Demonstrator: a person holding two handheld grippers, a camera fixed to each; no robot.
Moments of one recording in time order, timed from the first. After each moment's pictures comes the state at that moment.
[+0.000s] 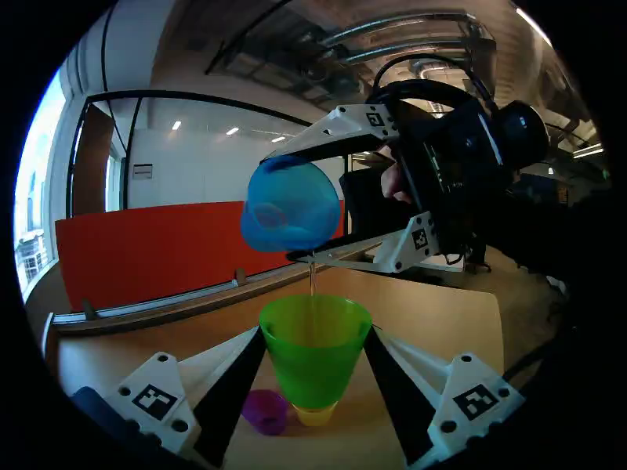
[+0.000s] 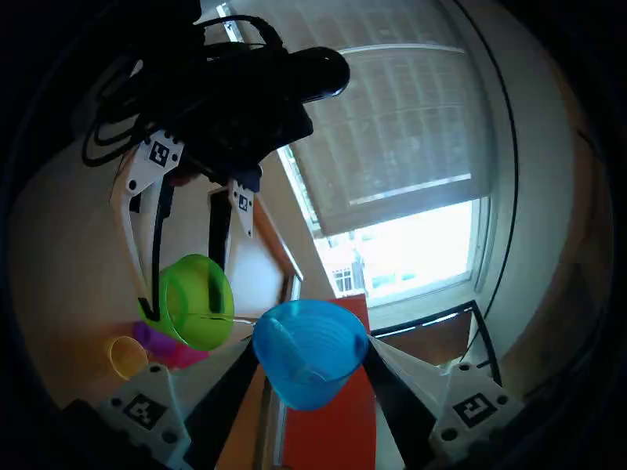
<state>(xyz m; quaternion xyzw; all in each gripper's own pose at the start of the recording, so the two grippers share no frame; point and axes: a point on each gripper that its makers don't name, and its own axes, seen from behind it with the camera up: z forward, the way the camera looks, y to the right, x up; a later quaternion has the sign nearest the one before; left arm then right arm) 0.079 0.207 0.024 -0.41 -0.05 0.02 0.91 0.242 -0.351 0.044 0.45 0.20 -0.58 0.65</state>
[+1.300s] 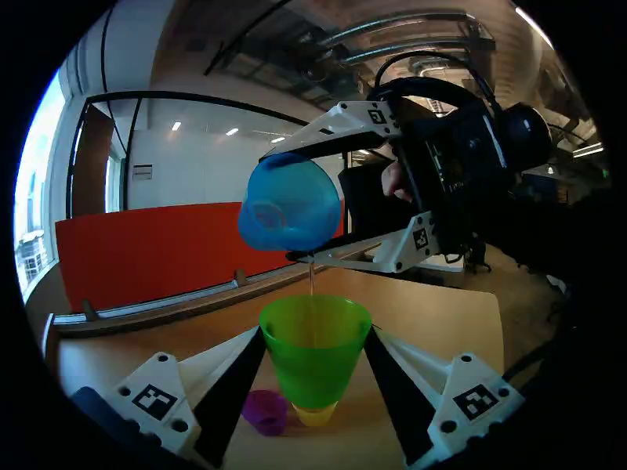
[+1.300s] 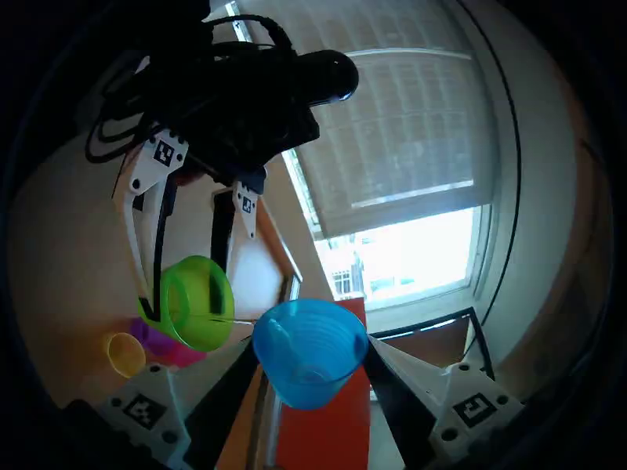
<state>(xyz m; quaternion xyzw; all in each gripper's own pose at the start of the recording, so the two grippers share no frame) 0.079 0.208 0.026 -0.41 -0.04 0.02 0.91 0.244 -0.359 0.031 0.45 0.21 -0.59 0.64</state>
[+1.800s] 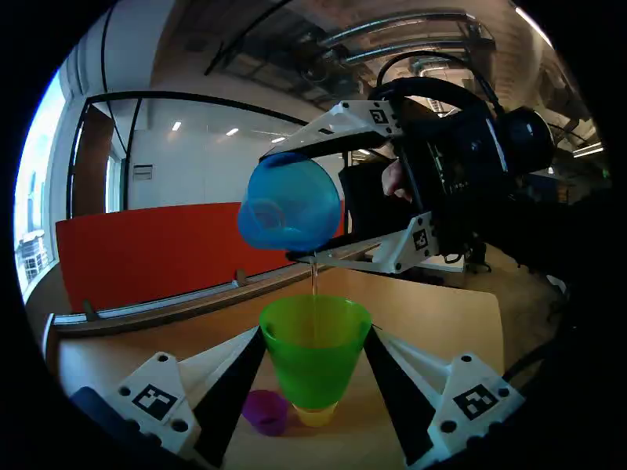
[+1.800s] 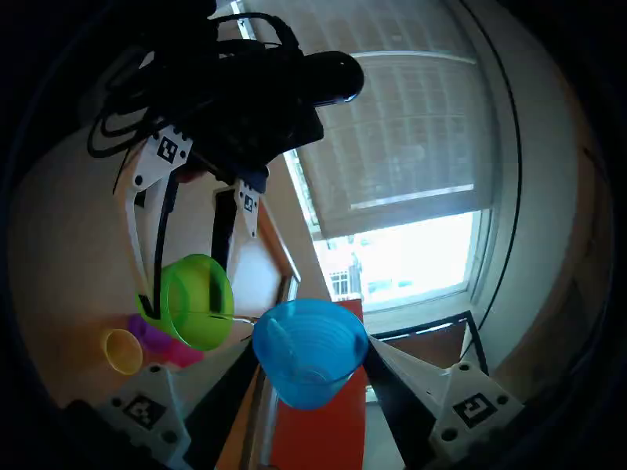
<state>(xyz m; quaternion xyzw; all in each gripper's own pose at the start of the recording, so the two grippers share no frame) 0.080 0.207 0.026 -0.41 -0.04 0.02 0.91 0.244 -0.362 0.027 0.44 0.22 -0.60 0.63</state>
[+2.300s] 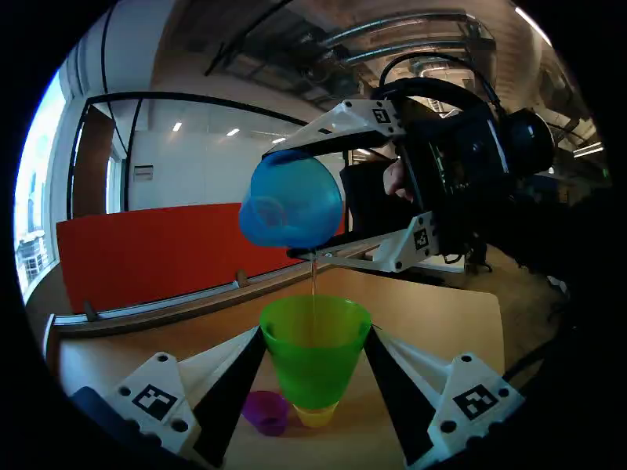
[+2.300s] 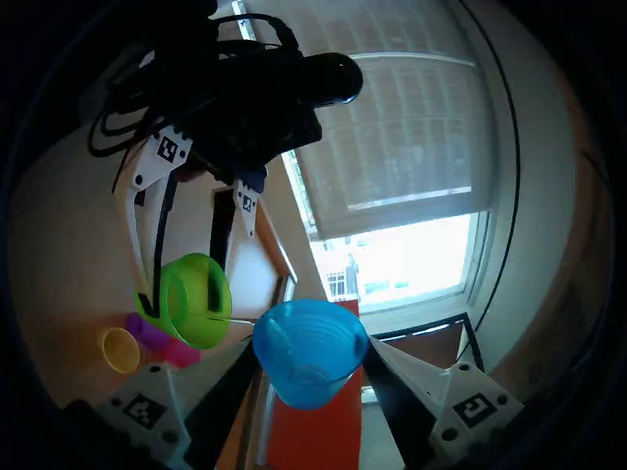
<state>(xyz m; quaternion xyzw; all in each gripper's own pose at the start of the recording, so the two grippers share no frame) 0.082 0.207 0.026 -0.41 -0.04 0.02 0.91 0.247 -0.362 0.025 0.44 0.22 -0.60 0.63</state>
